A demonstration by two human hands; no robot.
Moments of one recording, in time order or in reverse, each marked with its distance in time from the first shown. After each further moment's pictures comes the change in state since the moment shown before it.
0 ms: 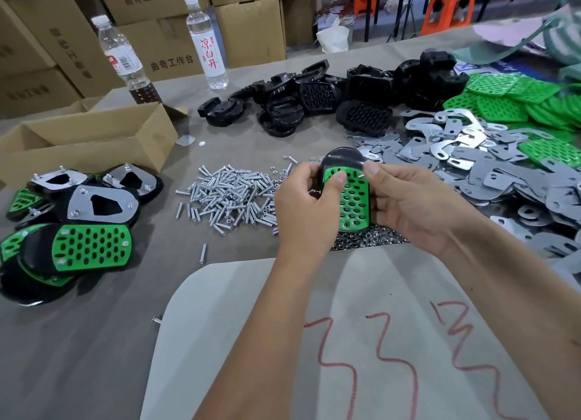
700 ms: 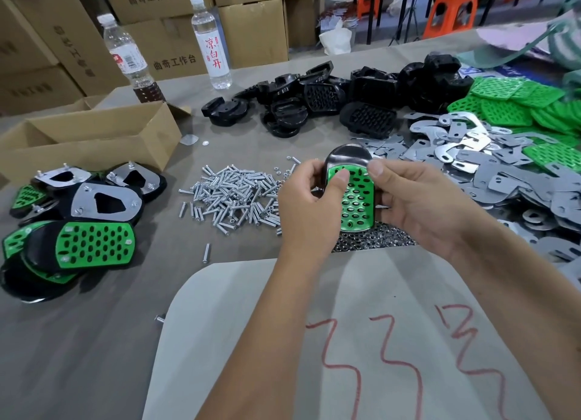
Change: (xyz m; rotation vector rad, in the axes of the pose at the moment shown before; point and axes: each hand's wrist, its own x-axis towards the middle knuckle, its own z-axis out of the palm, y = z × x) left_hand -0.002 0.005 -0.003 -0.103 -0.024 -0.010; right_hand -0.004 -0.005 0.002 -0.049 -0.038 -0.044
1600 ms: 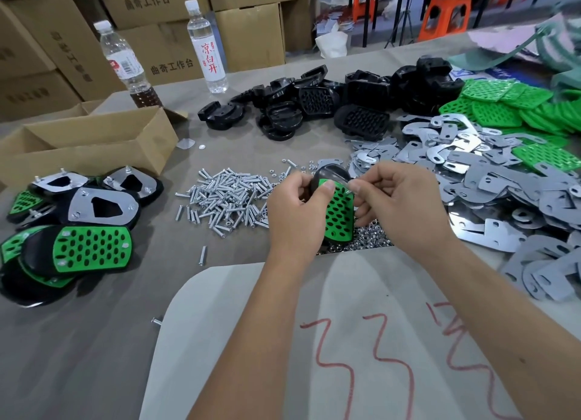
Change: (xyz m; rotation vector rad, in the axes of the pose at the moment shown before) left_hand 0.004 -0.010 -0.007 0.075 -0.016 -0.056; right_hand 0.000 0.014 0.011 -0.531 0.297 -0.332
